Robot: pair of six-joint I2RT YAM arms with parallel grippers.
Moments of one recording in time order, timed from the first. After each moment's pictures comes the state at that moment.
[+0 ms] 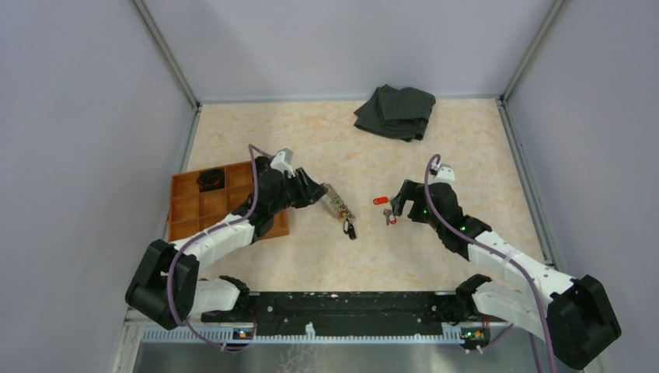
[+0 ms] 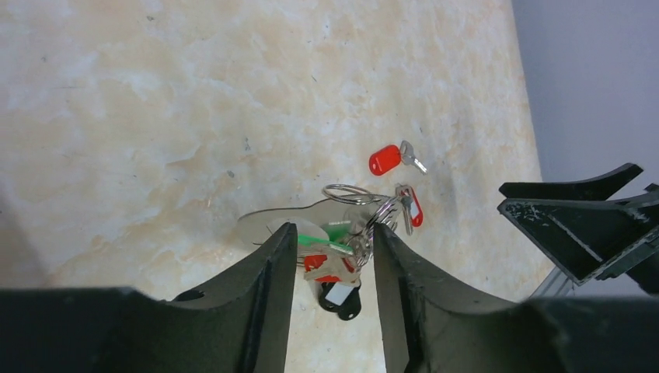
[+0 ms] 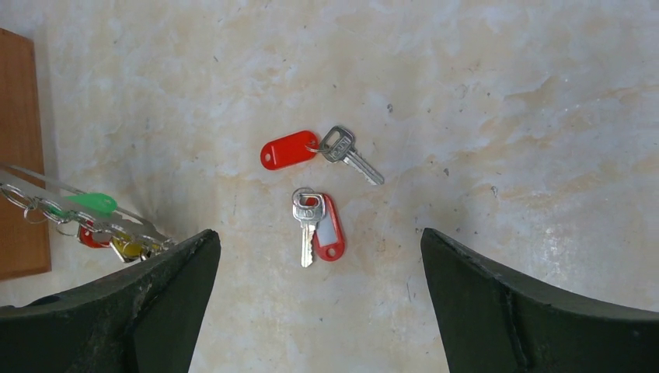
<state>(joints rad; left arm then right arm) -0.48 1.25 0.55 0.32 0.19 -0.74 0.55 0.97 0.47 -0.08 0.23 0.60</state>
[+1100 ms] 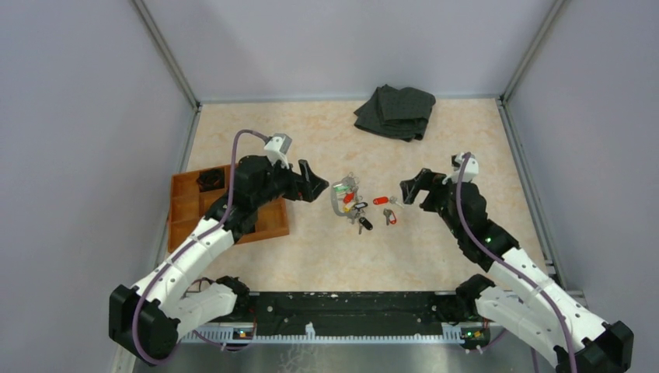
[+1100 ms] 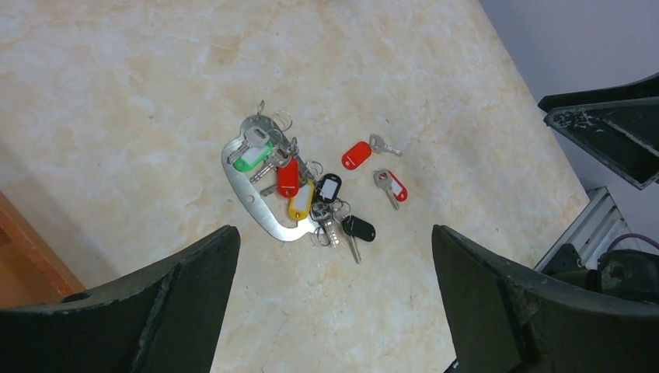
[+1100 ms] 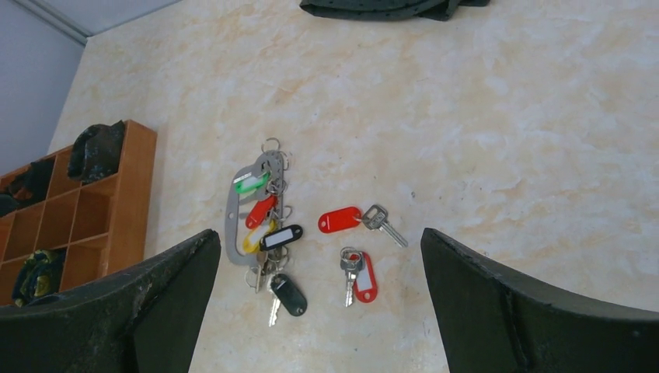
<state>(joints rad) -0.48 1.01 0.78 -0.09 0.27 -0.43 0.55 0.71 0.57 -0.16 0.29 0.54</state>
